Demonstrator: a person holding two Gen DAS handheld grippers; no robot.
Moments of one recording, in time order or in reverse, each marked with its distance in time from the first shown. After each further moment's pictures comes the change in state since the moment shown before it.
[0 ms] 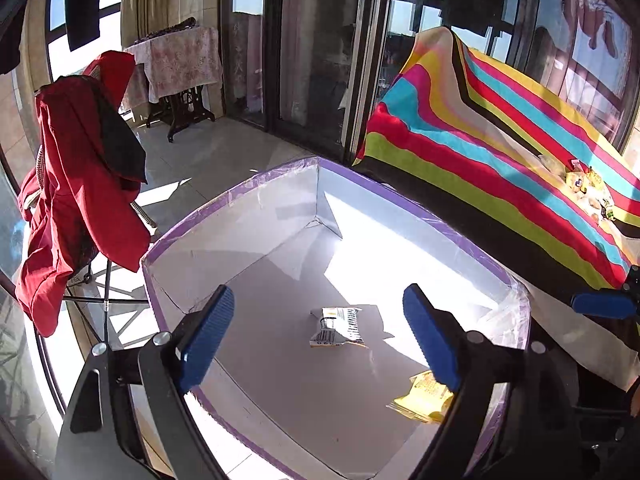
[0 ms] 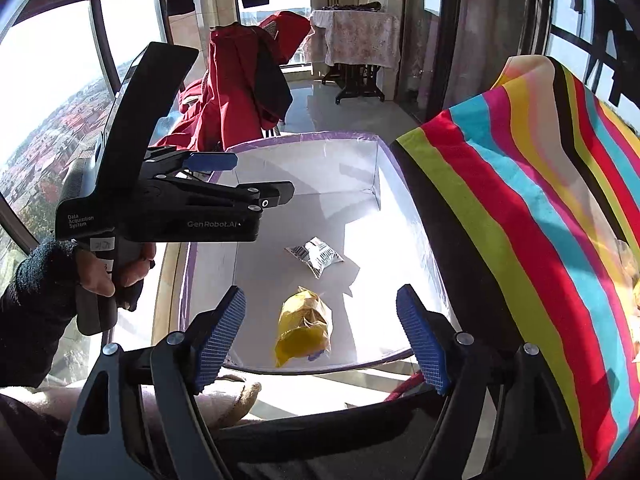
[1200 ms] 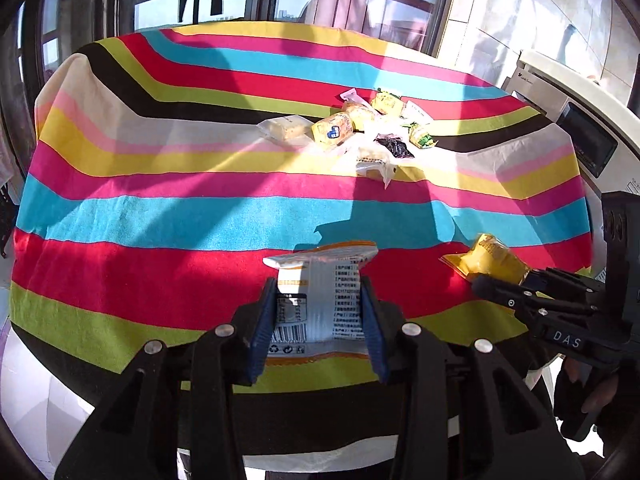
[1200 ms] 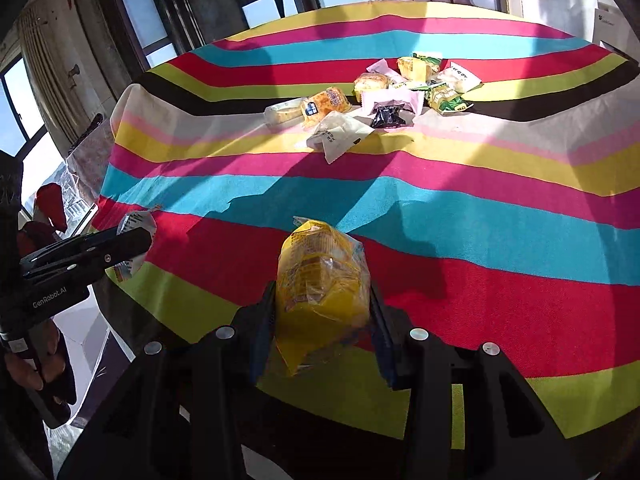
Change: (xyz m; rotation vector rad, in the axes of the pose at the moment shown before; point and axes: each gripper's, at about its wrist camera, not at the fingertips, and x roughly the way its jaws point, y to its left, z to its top) left arm 0.023 -0.311 0.034 0.475 0.075 -0.558; right arm -0.131 -0.222 -0.181 0.840 -0.154 -0.484
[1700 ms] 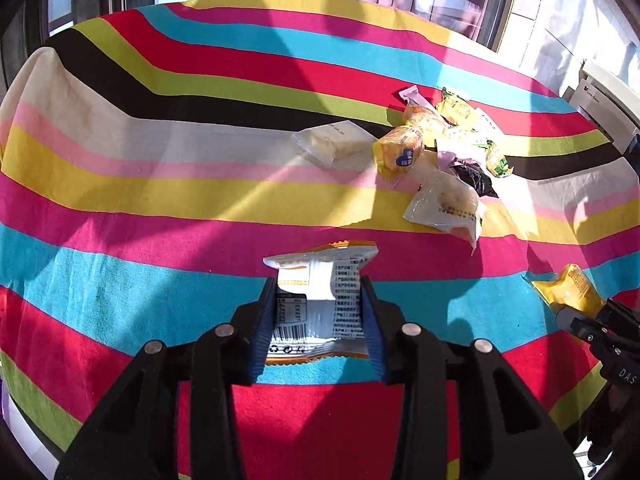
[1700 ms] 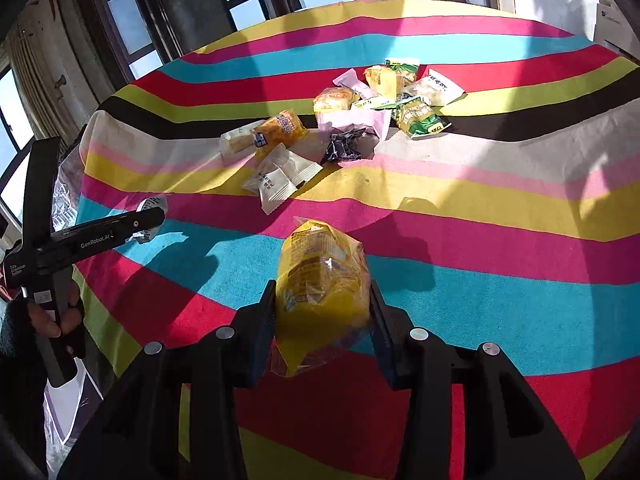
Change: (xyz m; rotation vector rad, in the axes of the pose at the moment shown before) left arm 0.096 0.032 0.076 -0.036 0.089 0.098; right arm 0.028 -0.050 0.048 0.028 0.009 -0.016
